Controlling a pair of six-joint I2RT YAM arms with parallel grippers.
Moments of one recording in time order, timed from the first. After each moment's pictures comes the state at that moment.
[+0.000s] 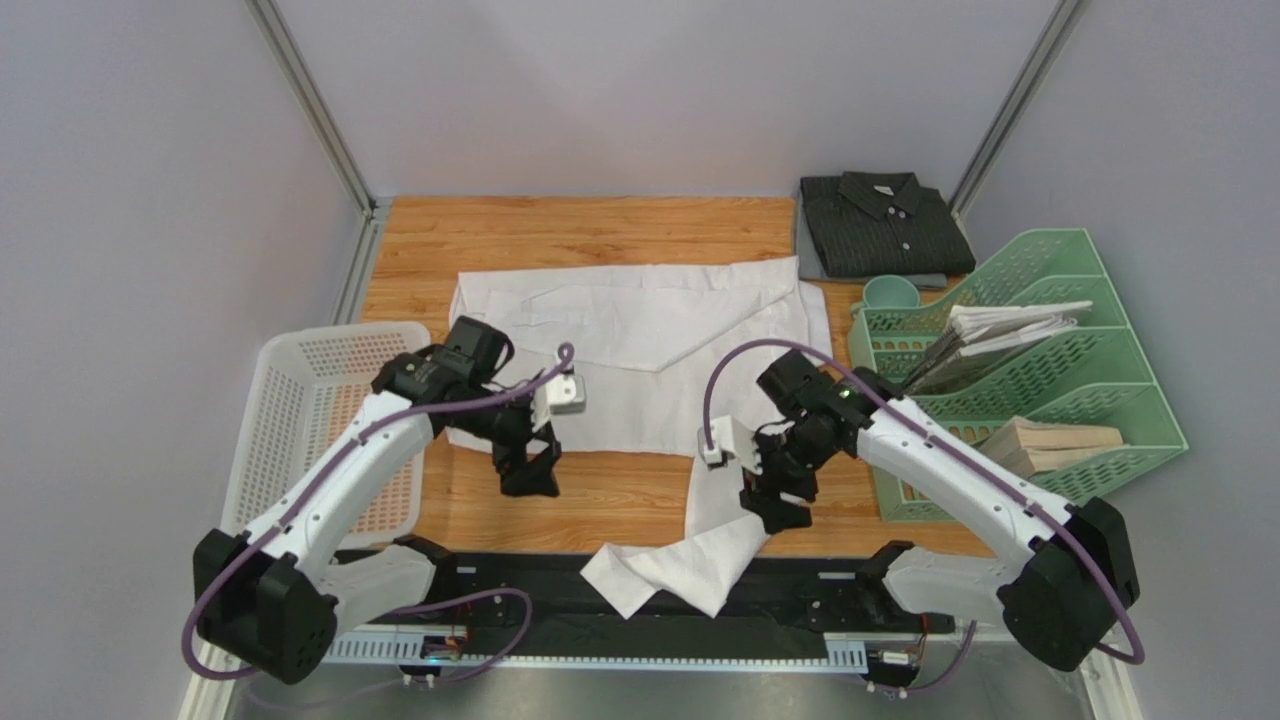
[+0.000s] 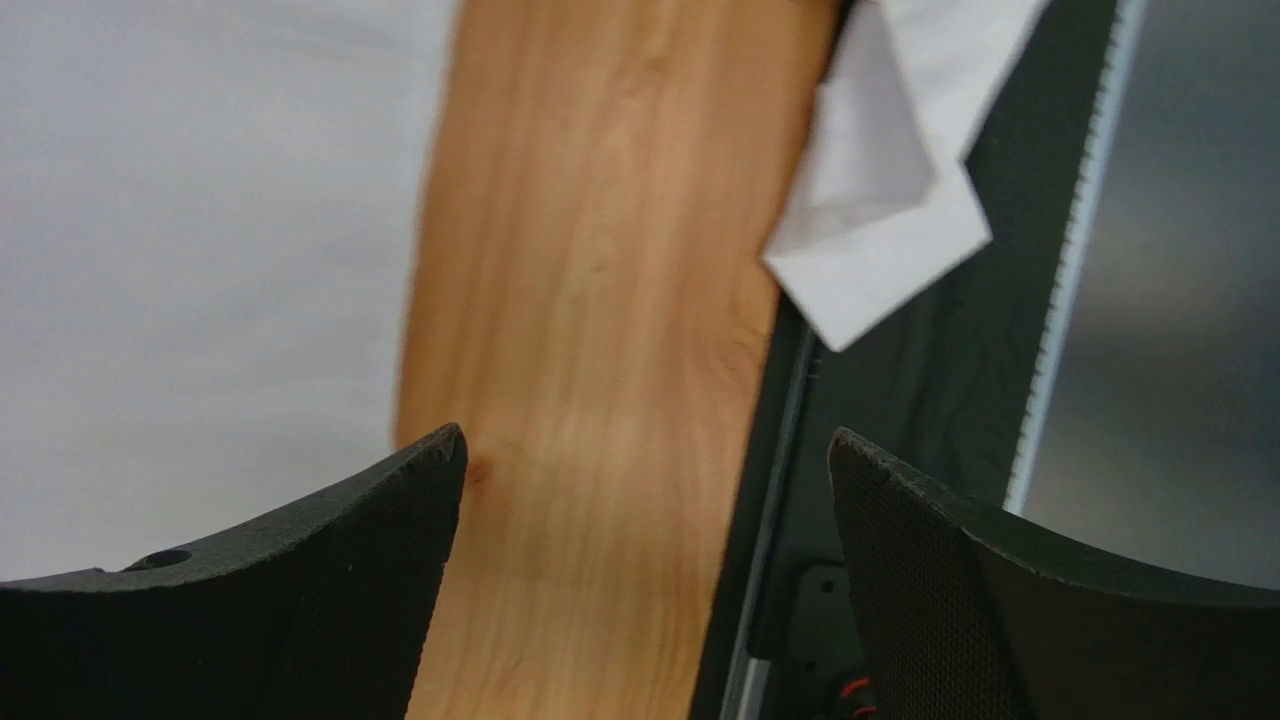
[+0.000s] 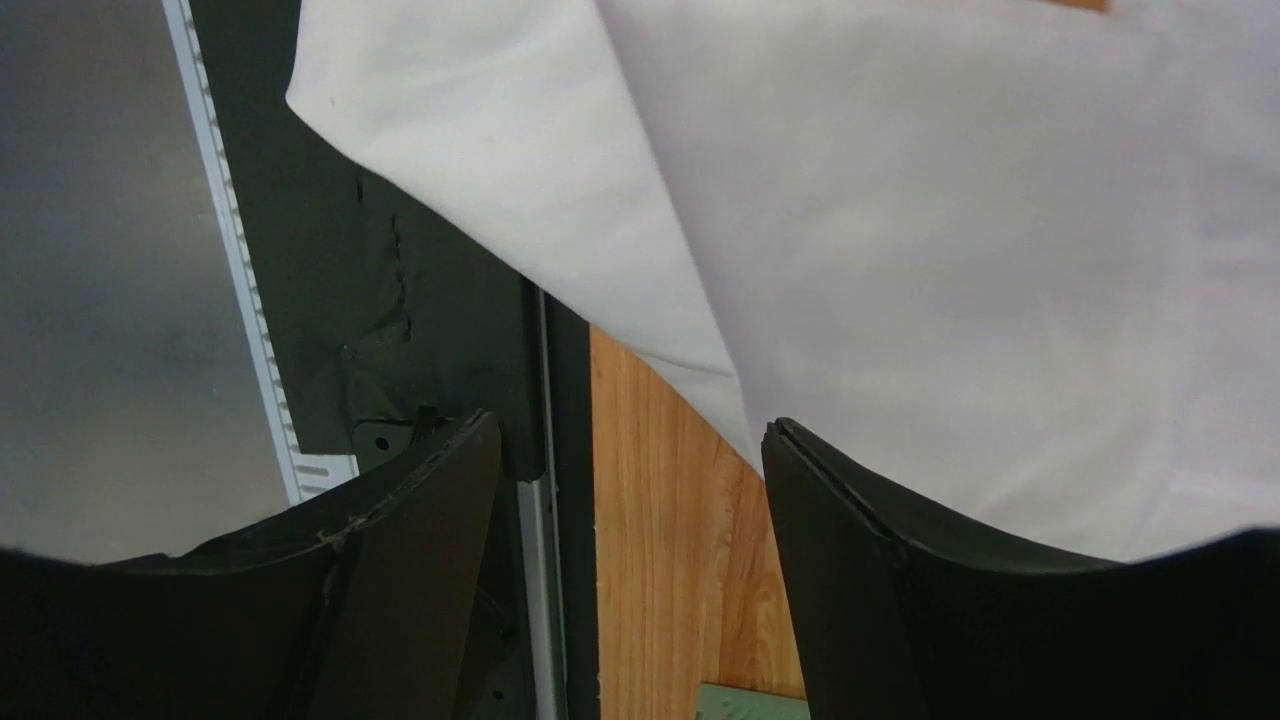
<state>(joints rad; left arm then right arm) -0.35 1.13 0.95 -1.02 0.72 0.77 0.63 1.17 0.94 -1.14 -0.50 -0.82</state>
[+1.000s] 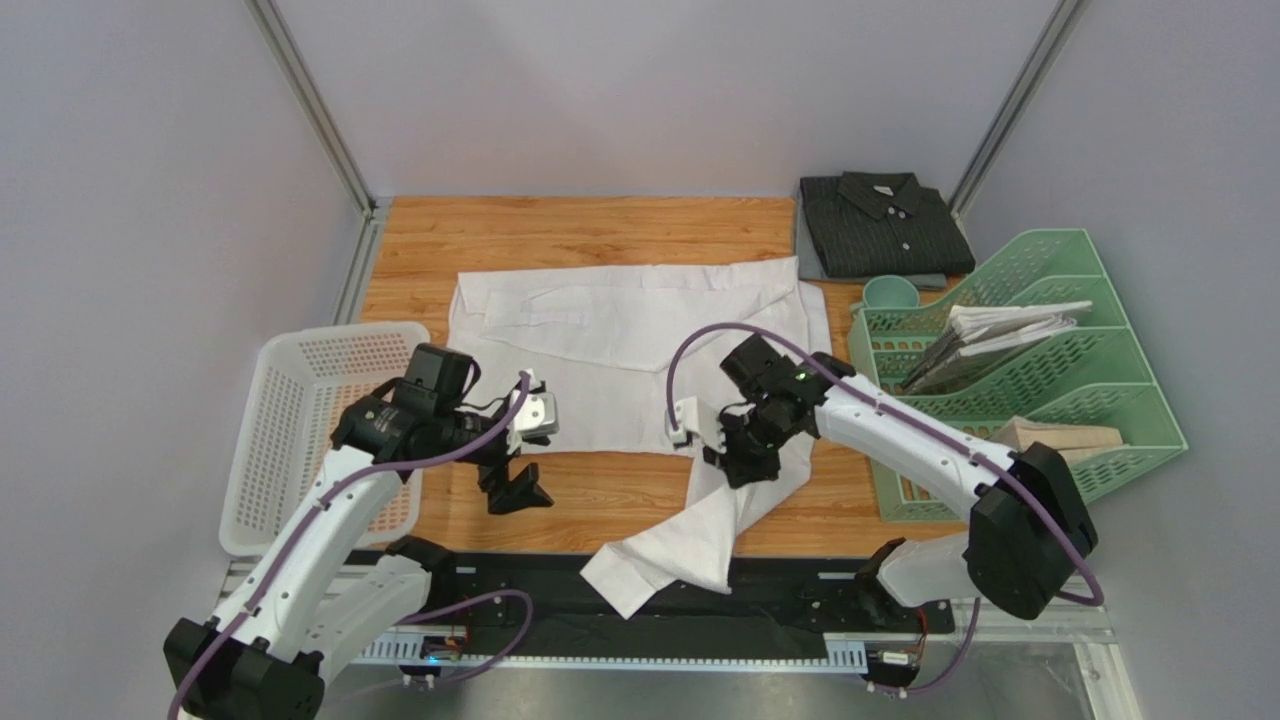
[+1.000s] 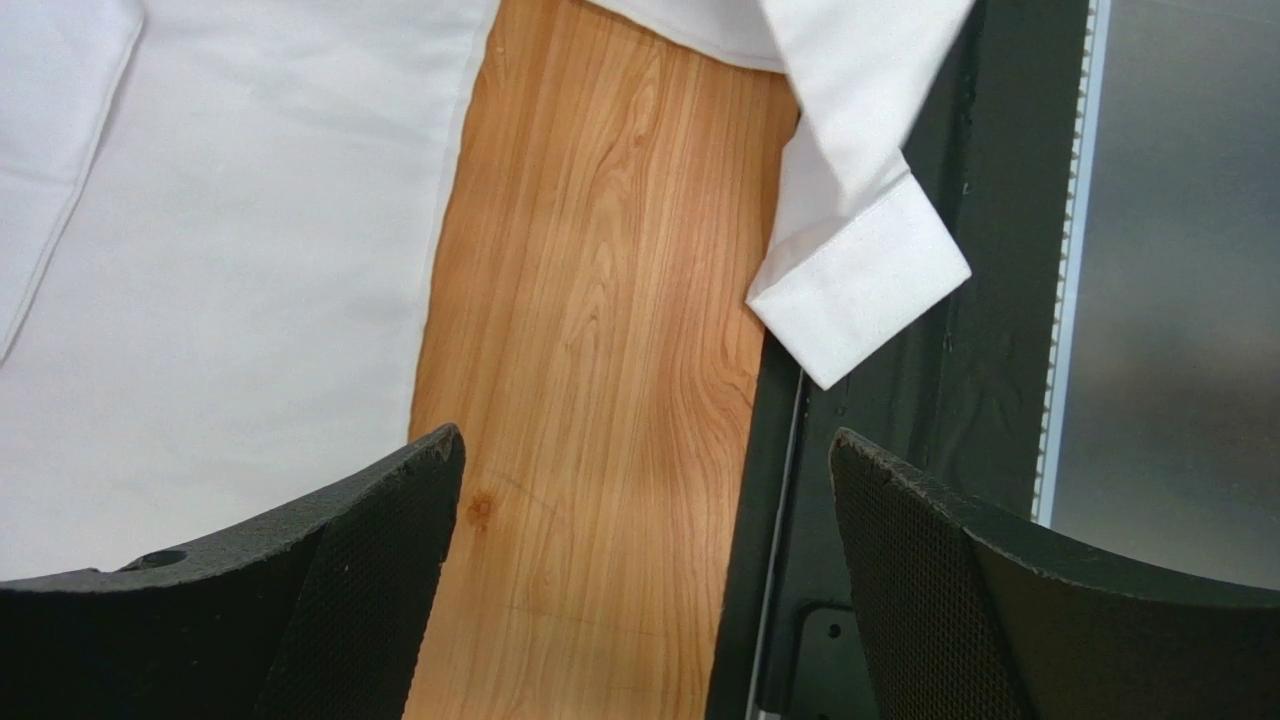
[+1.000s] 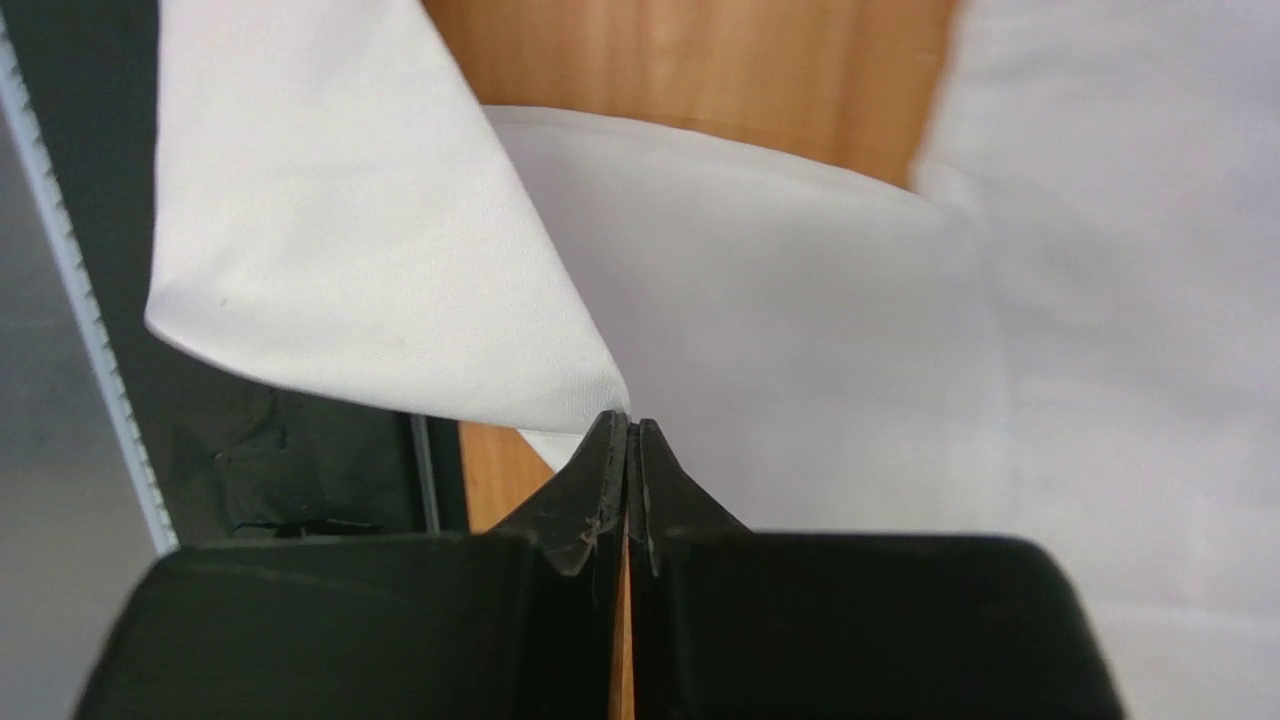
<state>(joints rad) -0.34 0.87 0.81 -0.99 0.83 0.80 0.74 1.37 0.95 -0.94 -0.46 -0.79</state>
